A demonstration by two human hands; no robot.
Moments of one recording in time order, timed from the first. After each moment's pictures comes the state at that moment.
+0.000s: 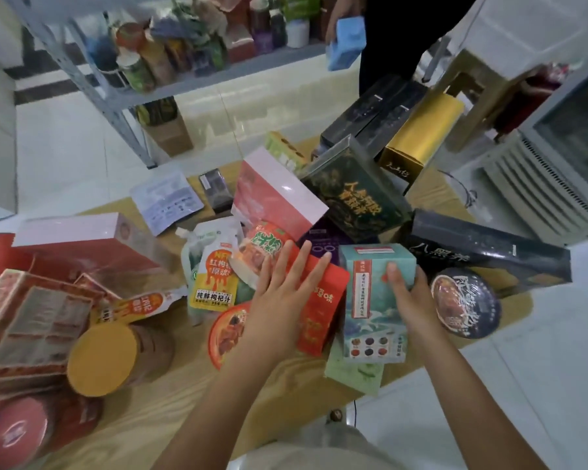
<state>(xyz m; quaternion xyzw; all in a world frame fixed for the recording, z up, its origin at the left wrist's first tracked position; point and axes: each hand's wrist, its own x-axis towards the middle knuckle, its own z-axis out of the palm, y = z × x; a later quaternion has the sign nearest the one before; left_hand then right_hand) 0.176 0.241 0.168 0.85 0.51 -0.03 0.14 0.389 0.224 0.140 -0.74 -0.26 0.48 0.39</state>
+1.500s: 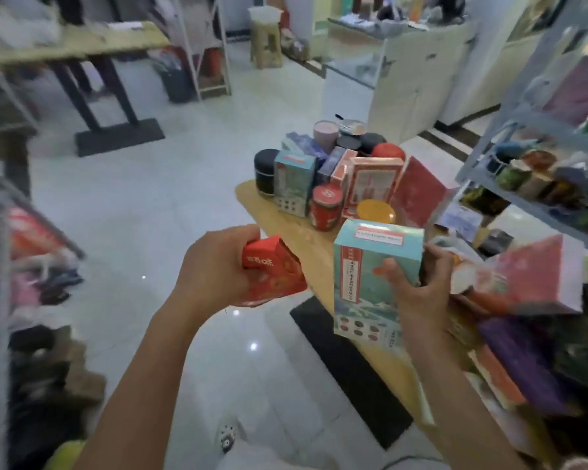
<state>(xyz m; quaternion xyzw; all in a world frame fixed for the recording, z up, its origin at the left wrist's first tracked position) 0.151 -0.173 0.299 0.28 0.92 0.26 -0.04 0.261 0.051 0.249 -0.23 -0.67 0.62 0.33</state>
